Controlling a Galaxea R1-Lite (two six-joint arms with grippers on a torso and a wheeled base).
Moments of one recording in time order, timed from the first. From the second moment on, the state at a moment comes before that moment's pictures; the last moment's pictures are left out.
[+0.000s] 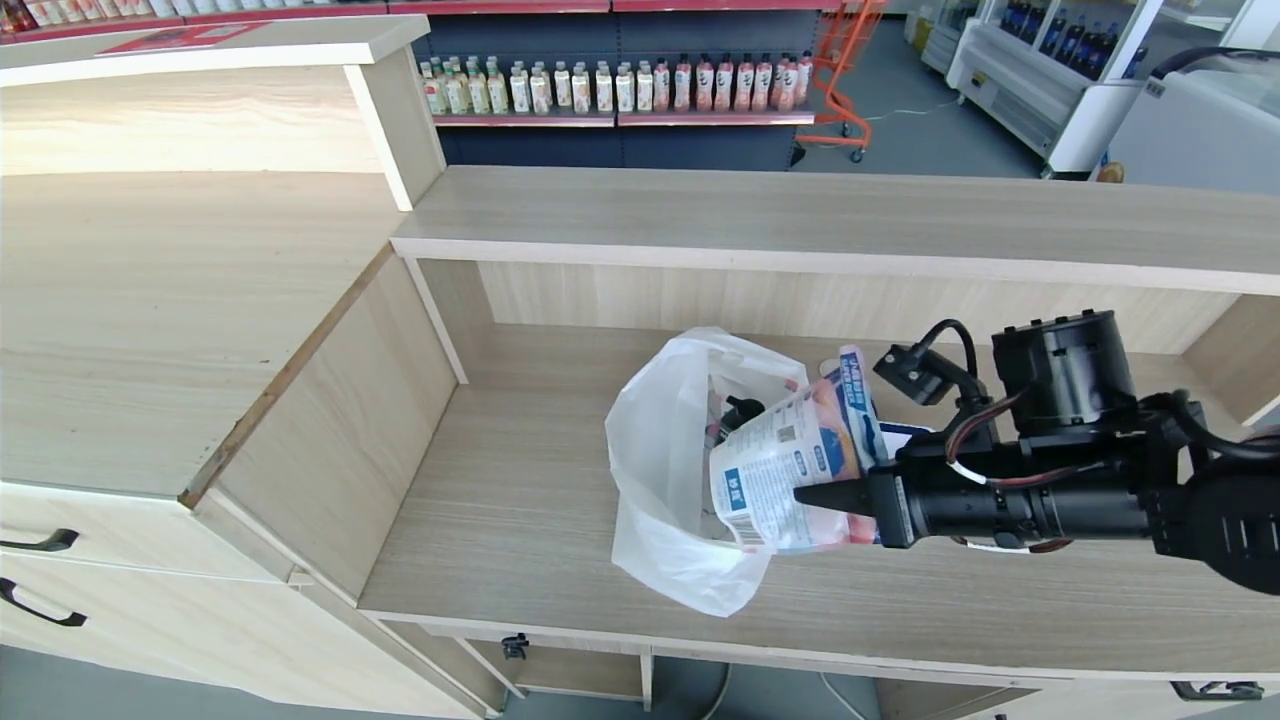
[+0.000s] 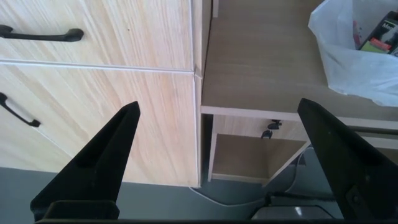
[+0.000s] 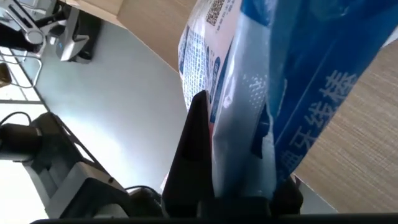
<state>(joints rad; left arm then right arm) 0.00 0.00 0.00 0.00 0.00 0.00 0.43 1.67 -0.83 -0.28 0.45 0.10</state>
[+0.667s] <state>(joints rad) 0.00 0.00 0.00 0.00 0.00 0.00 0.45 1.89 -0.94 -0.33 0.35 0.01</state>
